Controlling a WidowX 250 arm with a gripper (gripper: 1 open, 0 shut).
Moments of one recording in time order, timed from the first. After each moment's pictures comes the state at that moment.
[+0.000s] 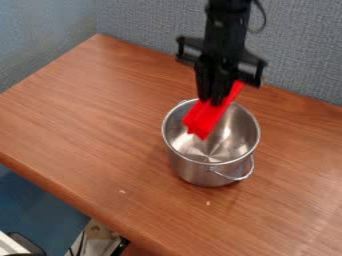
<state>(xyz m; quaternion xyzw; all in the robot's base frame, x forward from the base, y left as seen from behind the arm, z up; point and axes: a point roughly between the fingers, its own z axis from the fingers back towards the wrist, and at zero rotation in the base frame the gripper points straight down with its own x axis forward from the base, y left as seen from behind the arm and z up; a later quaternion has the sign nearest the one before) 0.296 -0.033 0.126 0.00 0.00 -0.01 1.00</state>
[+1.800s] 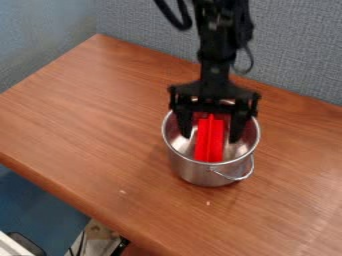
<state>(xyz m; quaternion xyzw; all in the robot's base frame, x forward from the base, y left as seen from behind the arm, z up) 0.287 -0.037 0.055 -0.01 0.02 0.18 0.98</state>
